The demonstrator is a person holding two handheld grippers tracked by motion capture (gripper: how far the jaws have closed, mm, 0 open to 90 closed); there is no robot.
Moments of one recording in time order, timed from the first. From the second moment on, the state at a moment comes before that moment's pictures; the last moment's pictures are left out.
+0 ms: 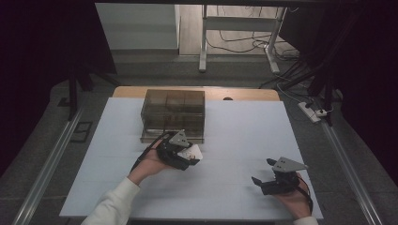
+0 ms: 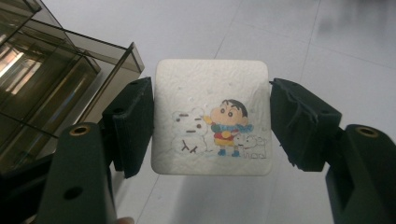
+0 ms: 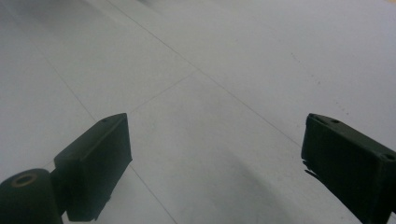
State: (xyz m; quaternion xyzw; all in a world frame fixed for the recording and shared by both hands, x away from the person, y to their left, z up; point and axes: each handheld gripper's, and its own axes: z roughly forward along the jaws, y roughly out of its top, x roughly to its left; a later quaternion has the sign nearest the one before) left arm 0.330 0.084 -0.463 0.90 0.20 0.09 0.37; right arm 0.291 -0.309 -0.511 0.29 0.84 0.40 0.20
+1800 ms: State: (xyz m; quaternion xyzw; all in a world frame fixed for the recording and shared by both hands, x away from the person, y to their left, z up) left arm 0.335 0.131 -0.438 0.87 0.25 0.13 0.41; right arm 0.291 -0.309 -0.511 0.29 0.85 0.40 0.20
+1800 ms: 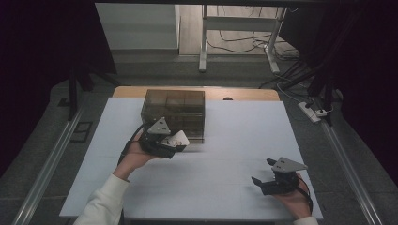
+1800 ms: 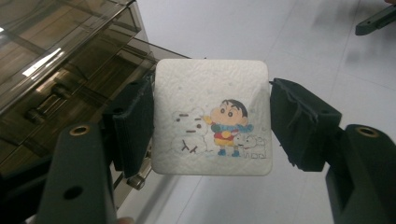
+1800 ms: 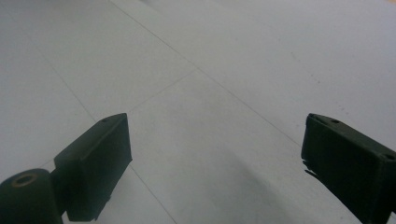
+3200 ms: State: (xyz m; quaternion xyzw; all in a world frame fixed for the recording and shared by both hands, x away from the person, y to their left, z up) left arm 0.357 0.182 -0.449 0.83 0.34 0.17 0.39; right arm 0.290 -0.308 -0.510 0.29 0.85 0.40 0.20
